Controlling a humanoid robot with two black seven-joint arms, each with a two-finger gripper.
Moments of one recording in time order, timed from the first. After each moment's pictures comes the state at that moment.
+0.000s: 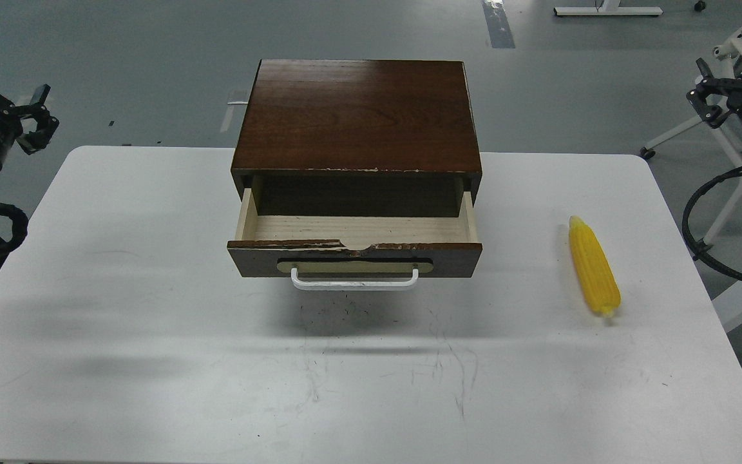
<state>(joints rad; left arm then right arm) -0.87 0.56 -0.57 -0.35 -0.24 -0.49 -0.36 0.93 -0.52 0.67 0.36 0.33 0.49 0.17</state>
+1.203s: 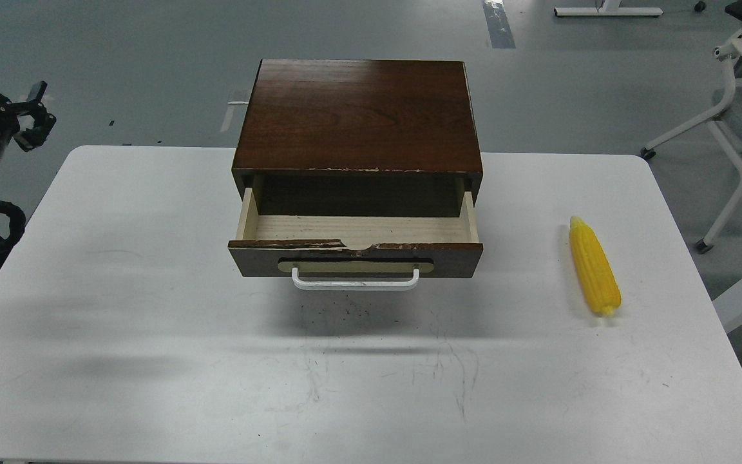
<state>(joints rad) -0.87 0.58 -0.57 -0.35 -0.24 -0.49 -0.36 1.36 -0.71 0.00 0.46 -0.31 0.49 0.19</state>
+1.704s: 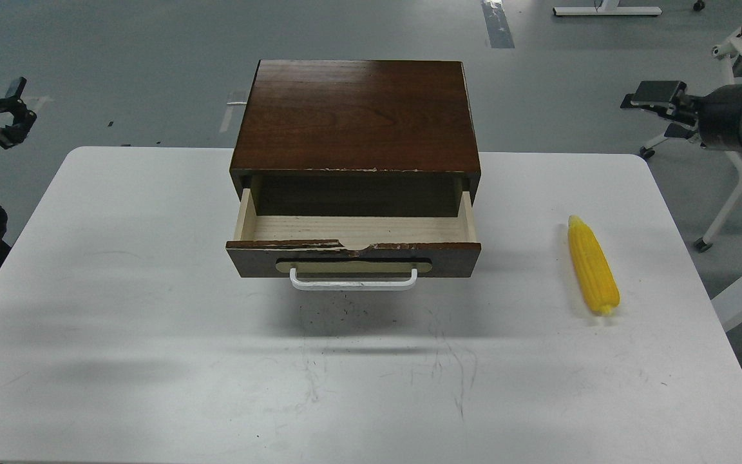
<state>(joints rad) -0.87 0.60 -0.57 -0.35 -0.24 -0.49 -0.36 1.34 -0.72 -0.25 0.69 -0.73 0.49 0.17</state>
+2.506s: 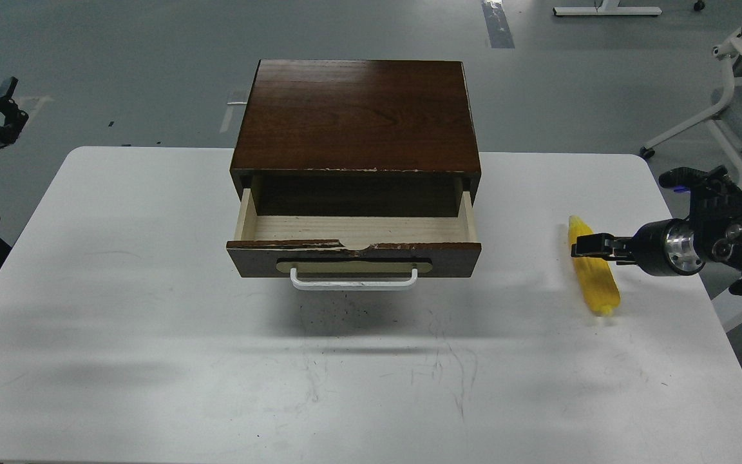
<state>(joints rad) -0.87 0.62 -0.57 -0.35 -0.24 -0.49 -0.36 1.14 -0.65 -0.38 0.89 -0.93 0.36 0.14</state>
